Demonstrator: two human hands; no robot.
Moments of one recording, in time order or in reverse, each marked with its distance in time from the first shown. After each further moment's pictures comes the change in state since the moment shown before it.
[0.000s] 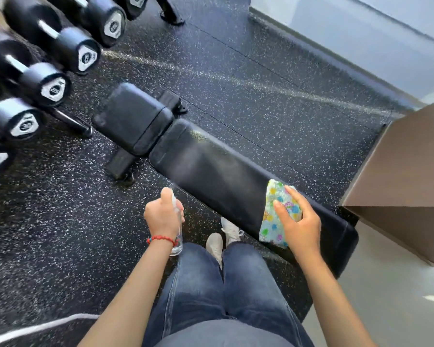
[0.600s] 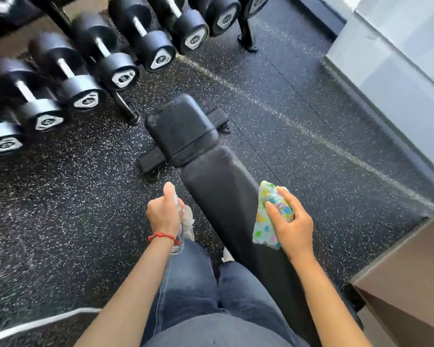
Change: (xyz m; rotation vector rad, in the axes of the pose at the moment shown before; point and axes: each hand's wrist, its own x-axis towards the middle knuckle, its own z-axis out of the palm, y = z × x) left_hand 0.078 0.043 -0.022 -0.167 0.294 -0.130; right_hand 0.093 -0.098 0.089 -0.061 -0.333 -0.237
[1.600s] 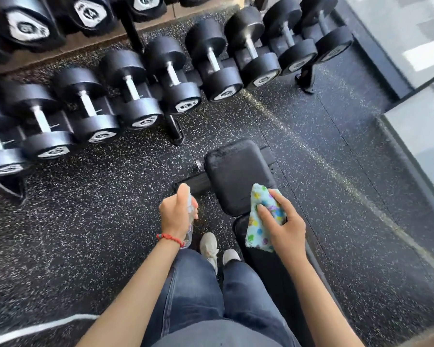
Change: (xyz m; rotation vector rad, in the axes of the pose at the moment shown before) left_hand 0.235 0.100 -0.107 -0.163 -0.038 0.084; right_hand 0.104 -0.154 0.263 -0.058 -0.197 -0.055
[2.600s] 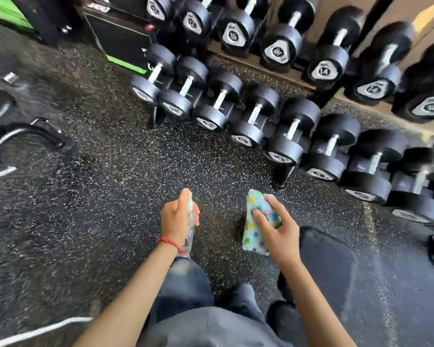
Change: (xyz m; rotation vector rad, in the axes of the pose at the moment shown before) left_hand -0.016 -0.053 -0.233 -0.311 0.663 -0.099; right_hand -0.036 -0.101 0.235 -0.208 -0.815 -0.356
